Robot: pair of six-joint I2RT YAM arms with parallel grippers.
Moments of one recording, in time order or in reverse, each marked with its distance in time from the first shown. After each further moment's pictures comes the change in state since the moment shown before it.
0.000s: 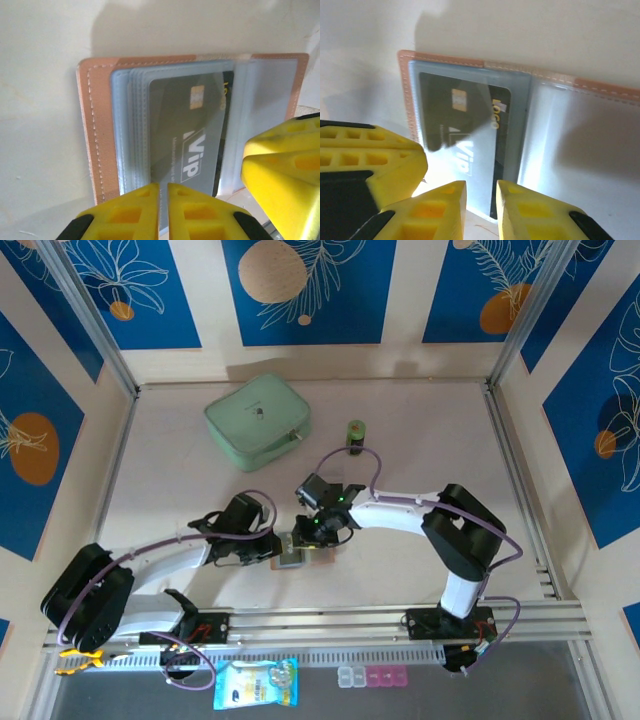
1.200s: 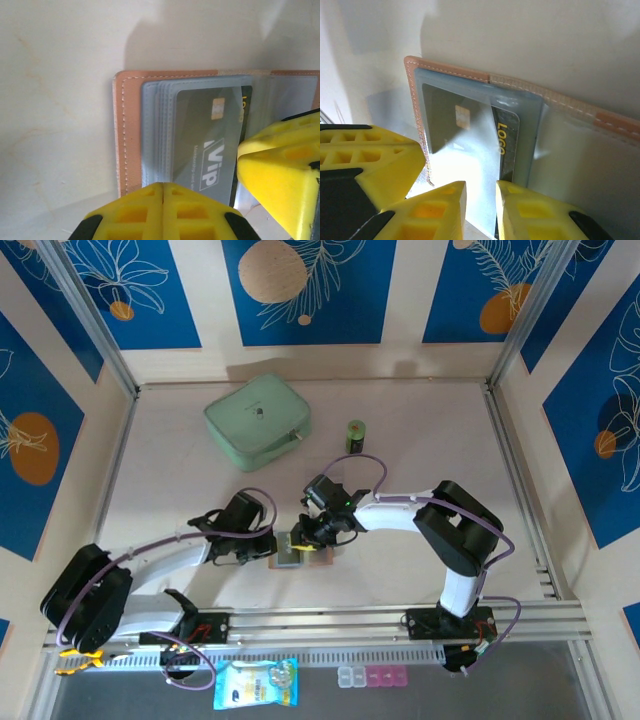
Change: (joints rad) left arm 0.001 -0.006 0.018 -0.061 -0.084 0.054; right arm -0.039 0.038 -0.093 0.217 -0.137 0.062
